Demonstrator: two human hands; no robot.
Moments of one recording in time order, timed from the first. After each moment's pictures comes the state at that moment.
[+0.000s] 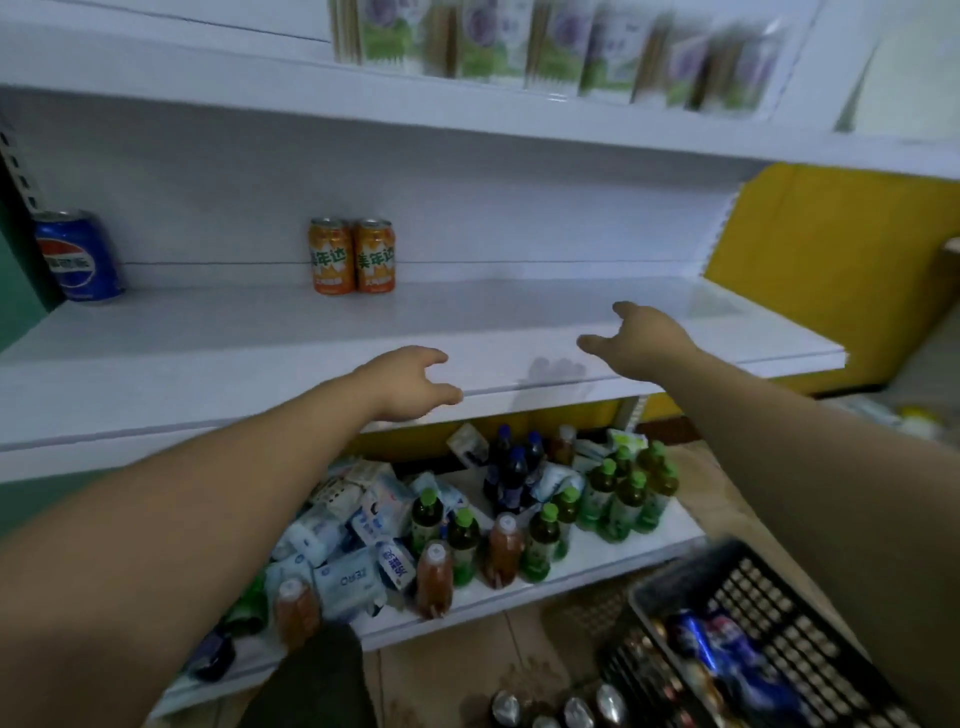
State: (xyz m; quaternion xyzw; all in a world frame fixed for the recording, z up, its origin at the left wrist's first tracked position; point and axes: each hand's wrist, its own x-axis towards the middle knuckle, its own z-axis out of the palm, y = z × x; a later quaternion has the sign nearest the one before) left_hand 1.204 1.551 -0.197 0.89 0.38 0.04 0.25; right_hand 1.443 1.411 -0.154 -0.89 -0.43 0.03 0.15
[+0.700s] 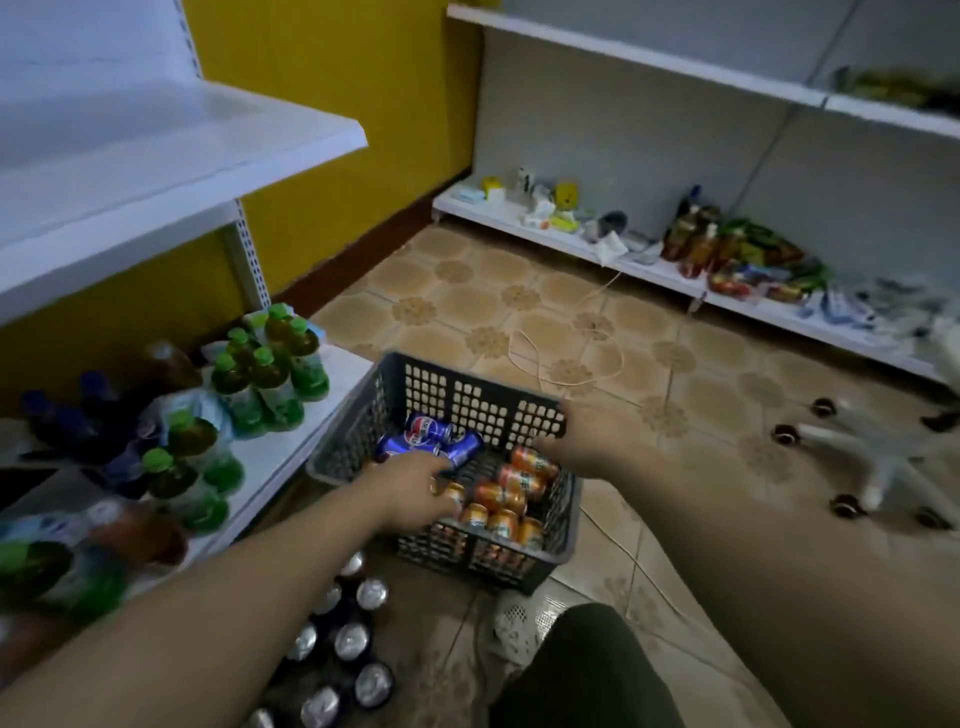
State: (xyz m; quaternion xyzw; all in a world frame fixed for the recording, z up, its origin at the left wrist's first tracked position) left_hand 1.449 1.202 -0.412 0.94 -0.02 -0.26 0.23; right_hand 1.514 0.988 -0.368 -0.97 -0.03 0.21 0.10
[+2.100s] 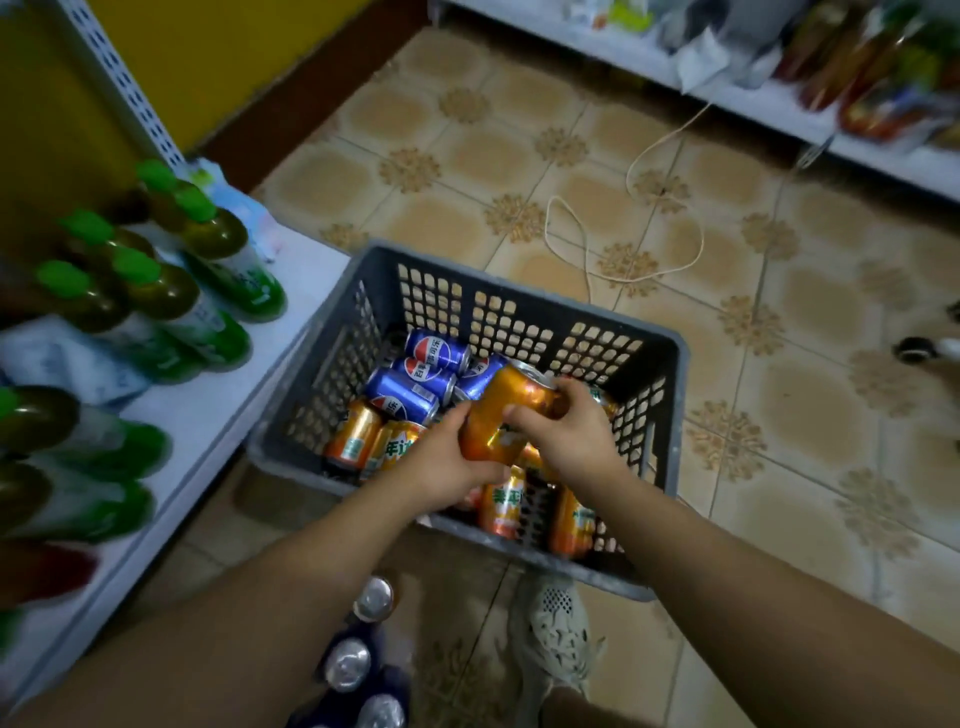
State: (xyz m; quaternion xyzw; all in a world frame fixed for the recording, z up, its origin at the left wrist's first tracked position) left_hand 1.586 1.209 -0.601 0.77 0.12 -0.30 0.54; right_hand 1.615 1.051 -0.584 -0.81 0.13 0.19 0.54
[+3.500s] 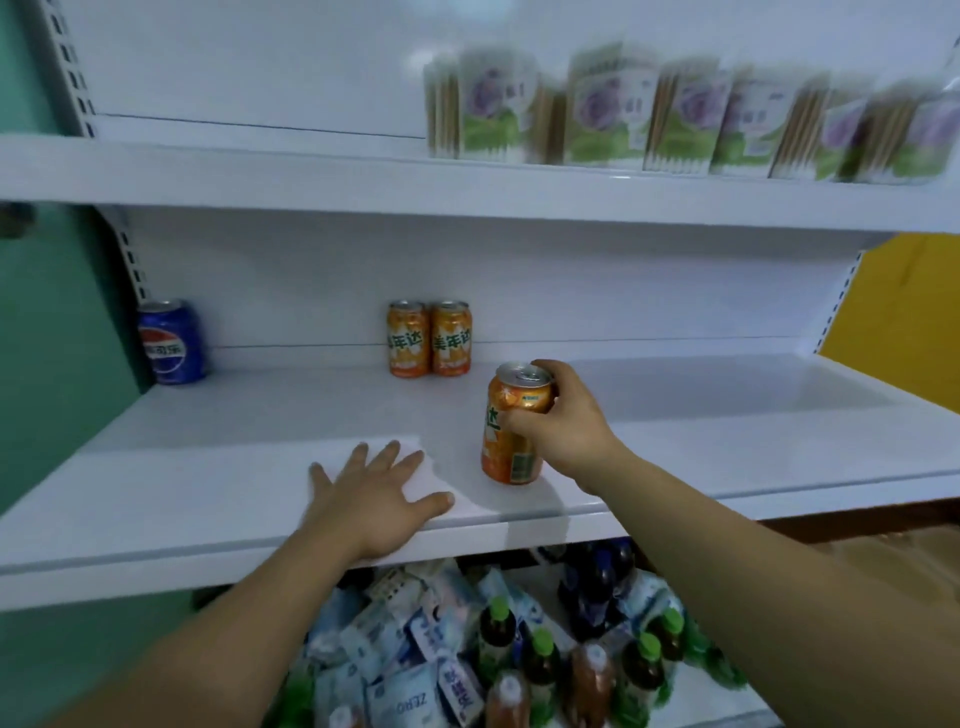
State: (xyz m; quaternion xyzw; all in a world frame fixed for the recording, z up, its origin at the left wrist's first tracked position) left_hand 1.137 1.621 -0.238 0.85 0.52 -0.03 0.09; right_hand 1.332 1.544 -0.182 -0.66 -0.47 0.25 0.53
